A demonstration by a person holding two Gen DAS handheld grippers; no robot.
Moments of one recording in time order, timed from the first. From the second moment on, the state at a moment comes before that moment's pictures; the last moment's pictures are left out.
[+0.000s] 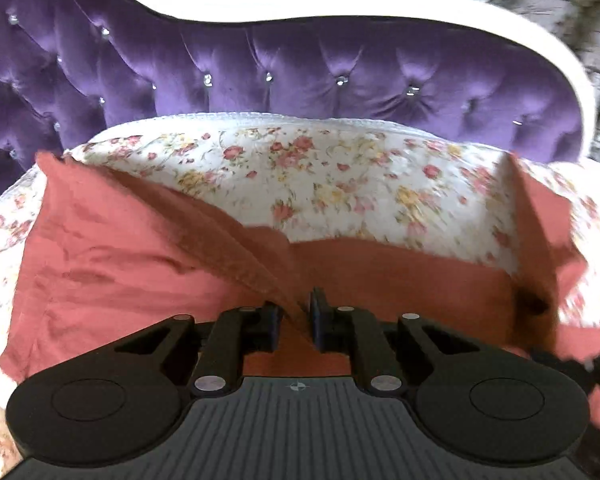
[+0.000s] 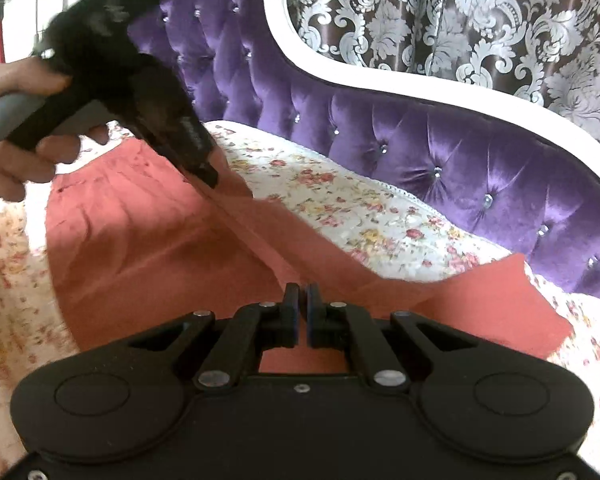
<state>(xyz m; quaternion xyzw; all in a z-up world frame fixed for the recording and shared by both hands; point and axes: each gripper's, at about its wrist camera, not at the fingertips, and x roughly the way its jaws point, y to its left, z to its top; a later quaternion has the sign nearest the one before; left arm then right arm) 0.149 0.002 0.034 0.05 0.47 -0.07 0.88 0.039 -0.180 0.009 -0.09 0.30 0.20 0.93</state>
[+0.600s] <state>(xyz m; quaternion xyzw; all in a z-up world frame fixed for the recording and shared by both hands) 0.069 0.028 -0.050 0.05 0.50 -0.07 0.86 -0.021 -0.168 -0.016 -0.01 0.37 0.17 0.91</state>
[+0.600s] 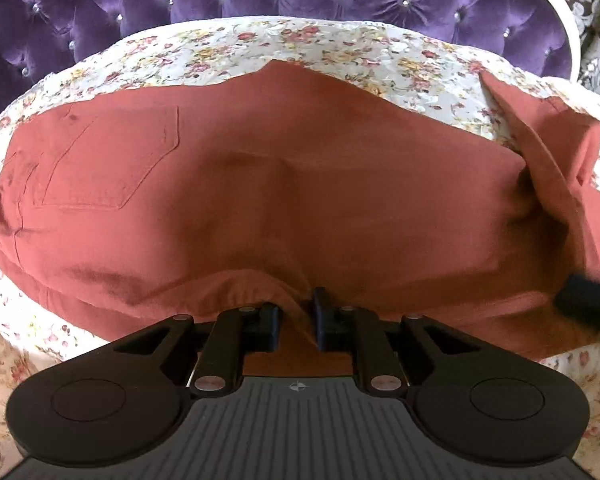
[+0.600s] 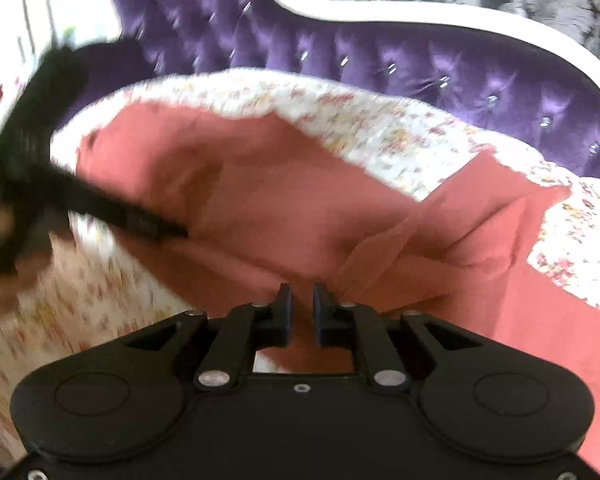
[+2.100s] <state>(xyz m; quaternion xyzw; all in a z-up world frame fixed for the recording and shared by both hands) 0.062 0.027 -0.055 0.03 0.49 -0.05 0.87 -0.075 -0.381 -0.045 0.22 0.46 -0.16 0.85</state>
